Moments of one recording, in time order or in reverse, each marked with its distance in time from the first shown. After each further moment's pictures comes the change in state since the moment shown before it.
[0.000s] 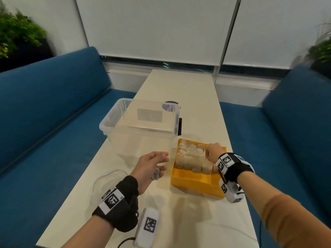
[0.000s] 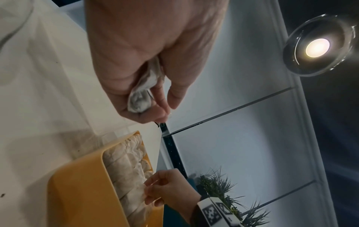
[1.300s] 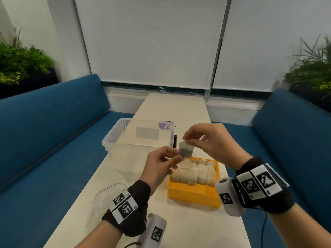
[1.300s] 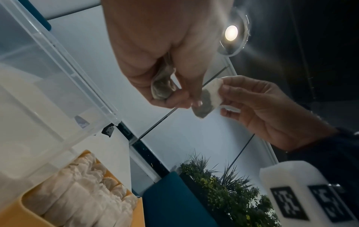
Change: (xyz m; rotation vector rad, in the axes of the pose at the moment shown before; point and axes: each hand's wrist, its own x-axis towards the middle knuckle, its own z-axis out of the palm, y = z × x) left_hand -0.046 0.030 0.037 0.199 -0.107 0.551; right_hand -0.158 -0.055 -0.133 0.503 0.544 -0.595
